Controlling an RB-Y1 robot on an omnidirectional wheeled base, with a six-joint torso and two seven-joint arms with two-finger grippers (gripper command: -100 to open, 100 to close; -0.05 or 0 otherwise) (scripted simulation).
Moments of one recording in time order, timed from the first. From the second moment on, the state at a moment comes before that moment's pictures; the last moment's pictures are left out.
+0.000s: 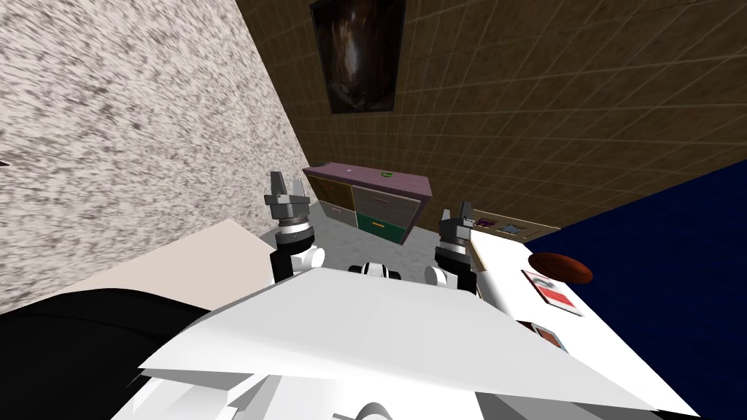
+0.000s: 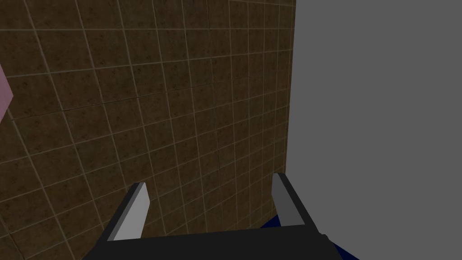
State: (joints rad) left arm 0.49 -0.01 0.04 -2.37 0.11 -0.58 -0.16; right arm 0.49 0.04 0.05 -2.23 -0.08 -0.42 0.15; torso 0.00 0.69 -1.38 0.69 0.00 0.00
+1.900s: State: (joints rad) left arm 0.37 0.14 -0.02 -1.94 0.03 -0.60 -0.20; right arm 0.49 0.04 0.05 -2.23 -0.08 -0.42 0.15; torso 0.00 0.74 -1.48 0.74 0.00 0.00
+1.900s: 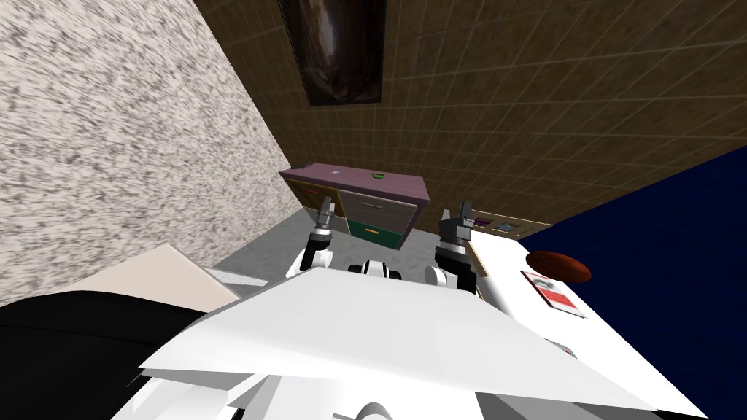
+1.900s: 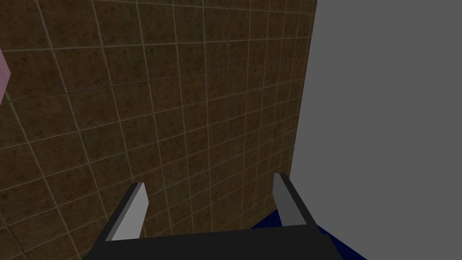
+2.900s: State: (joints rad) left arm 0.31 0.12 -0.04 -1.74 -0.01 -0.60 -0.21; right arm 0.49 0.04 0.05 -2.23 -0.08 -0.42 0.15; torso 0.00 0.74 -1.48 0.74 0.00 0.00
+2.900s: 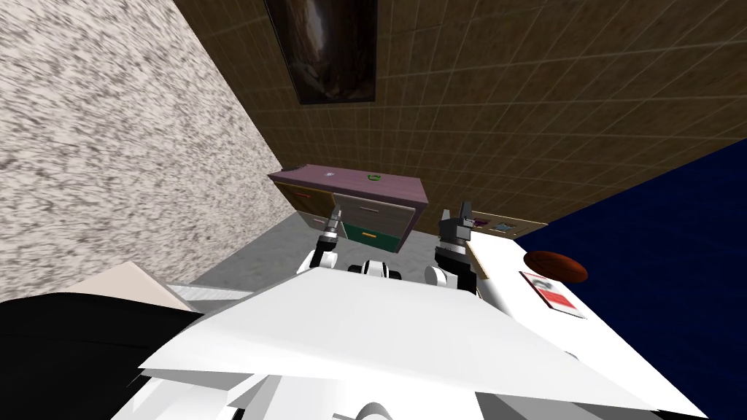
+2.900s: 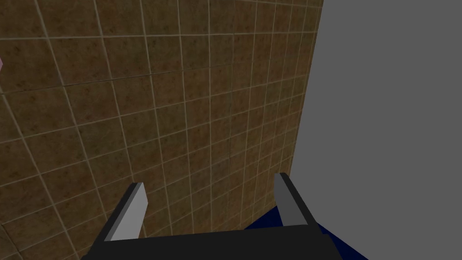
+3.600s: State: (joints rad) left arm 0.28 0.13 -0.07 -1.57 -0.05 -0.61 -0.23; right arm 0.49 0.04 0.05 -2.23 -0.08 -0.42 0.15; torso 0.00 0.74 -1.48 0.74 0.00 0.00
